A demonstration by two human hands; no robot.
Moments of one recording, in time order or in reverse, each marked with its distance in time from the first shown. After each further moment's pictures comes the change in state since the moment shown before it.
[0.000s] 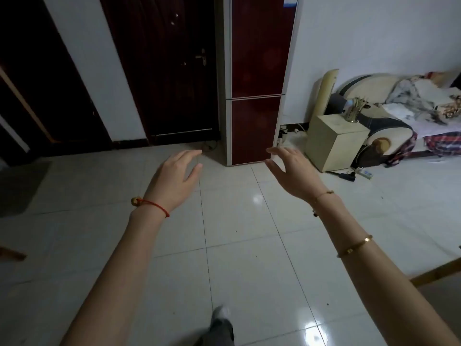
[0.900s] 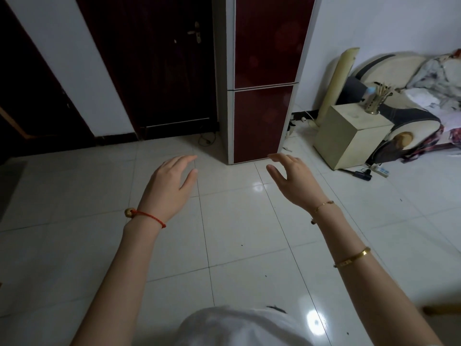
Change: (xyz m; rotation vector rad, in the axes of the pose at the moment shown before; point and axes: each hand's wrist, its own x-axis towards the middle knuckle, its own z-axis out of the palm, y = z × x) left_hand 0.231 -0.145 0.059 -0.006 -0.084 -0.088; right_hand 0.246 0.061 0.111 0.098 -0.071 0.153
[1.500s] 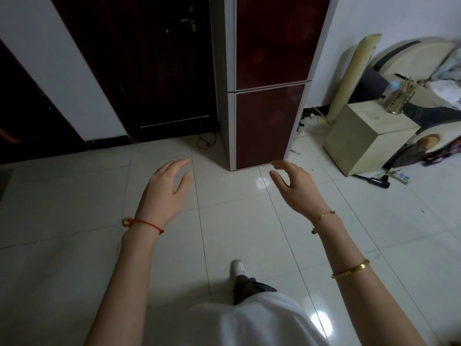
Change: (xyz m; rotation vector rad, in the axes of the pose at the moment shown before) left_hand 0.201 -0.071 0.060 -0.052 0.001 -0.104; right_hand 0.201 0.066 0.049 0.125 -0.025 0.075
